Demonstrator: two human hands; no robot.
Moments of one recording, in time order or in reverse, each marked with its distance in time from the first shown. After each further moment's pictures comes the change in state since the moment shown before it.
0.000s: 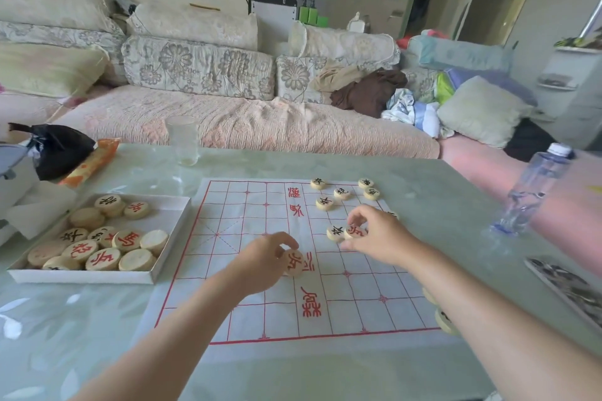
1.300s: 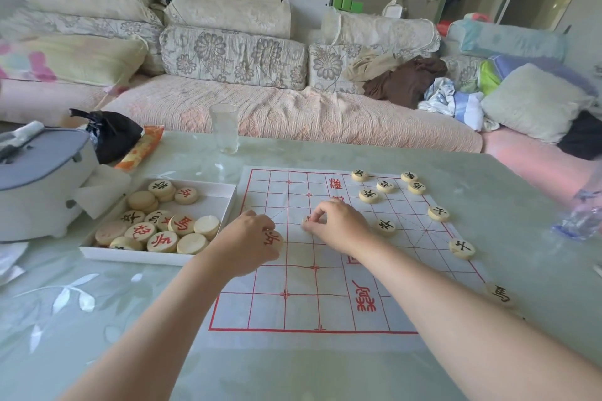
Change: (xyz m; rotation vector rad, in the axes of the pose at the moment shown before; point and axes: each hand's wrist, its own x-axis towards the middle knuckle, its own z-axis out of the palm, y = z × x) left_hand -0.018 -0.075 -0.073 0.298 0.195 -0.016; right_hand 0.049 -0.099 0.108 -0.029 -0.014 -0.114
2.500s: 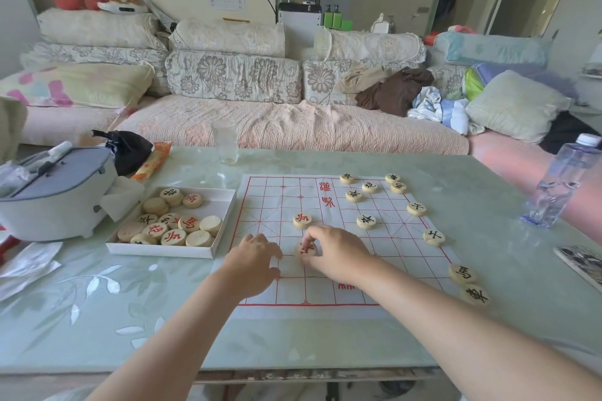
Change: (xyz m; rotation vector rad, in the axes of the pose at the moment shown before) left_hand -0.057 0.028 0.021 0.257 -0.073 0.099; right_hand -0.095 -0.006 -0.022 -0.094 -0.089 -0.167
